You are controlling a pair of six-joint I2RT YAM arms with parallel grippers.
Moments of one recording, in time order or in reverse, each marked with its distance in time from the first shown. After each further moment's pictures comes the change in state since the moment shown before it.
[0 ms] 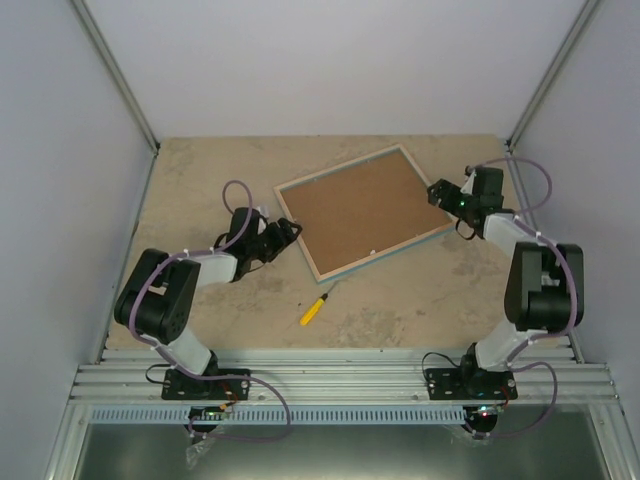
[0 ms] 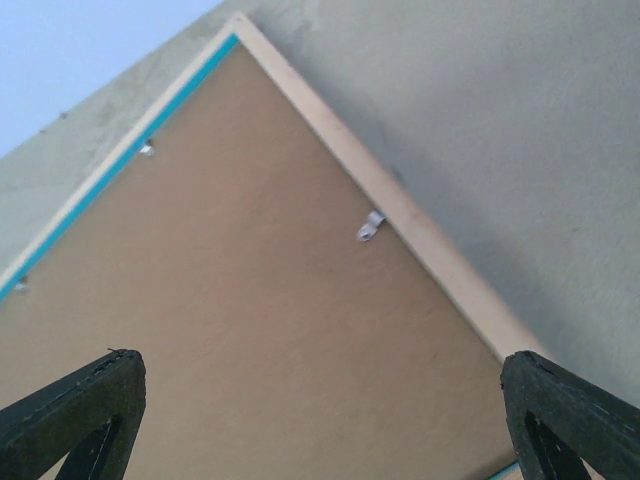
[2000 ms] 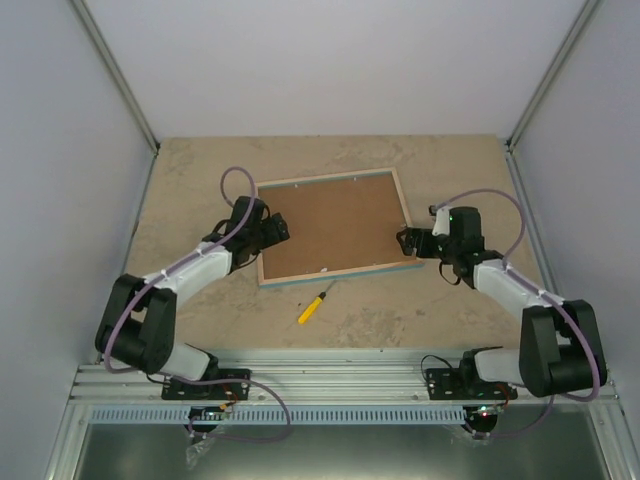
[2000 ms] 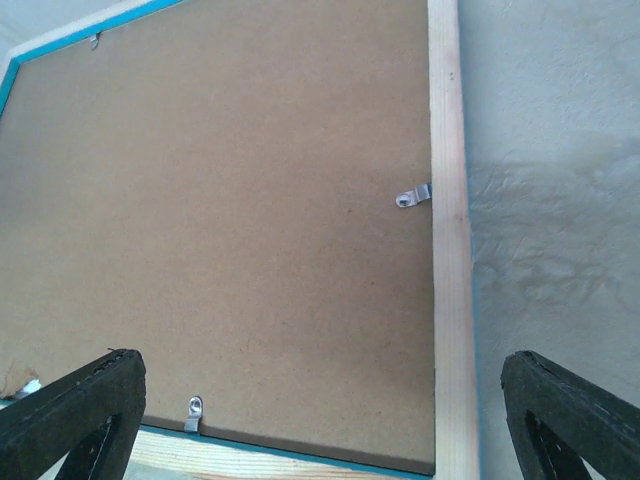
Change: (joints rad) left arm -0.050 -0.167 0.155 -0.507 -0.402 0.275; right arm 0.206 -0.296 -0.331 -0.034 -0.056 -0.201
